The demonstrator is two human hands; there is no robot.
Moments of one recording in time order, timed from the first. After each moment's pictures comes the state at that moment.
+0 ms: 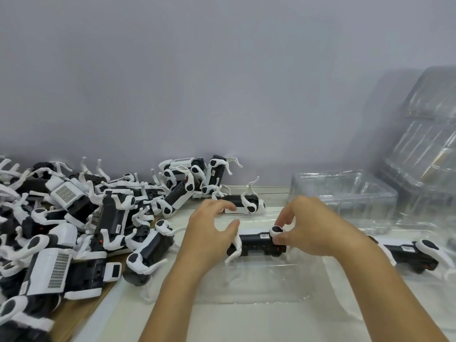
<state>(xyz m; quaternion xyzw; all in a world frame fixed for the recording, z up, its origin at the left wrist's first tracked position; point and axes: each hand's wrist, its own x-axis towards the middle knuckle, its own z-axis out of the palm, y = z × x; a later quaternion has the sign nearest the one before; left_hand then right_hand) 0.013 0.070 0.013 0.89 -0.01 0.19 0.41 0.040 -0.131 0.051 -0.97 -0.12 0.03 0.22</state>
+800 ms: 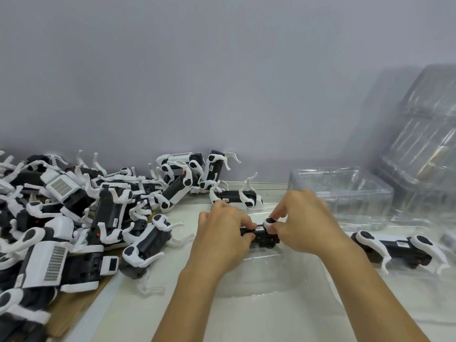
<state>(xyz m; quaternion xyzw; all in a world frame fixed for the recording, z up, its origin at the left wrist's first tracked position) 0.014 0.045 0.008 0.96 -0.06 0.16 0.21 0.044 -0.123 0.033 -0.97 -0.13 -0.10 0.20</state>
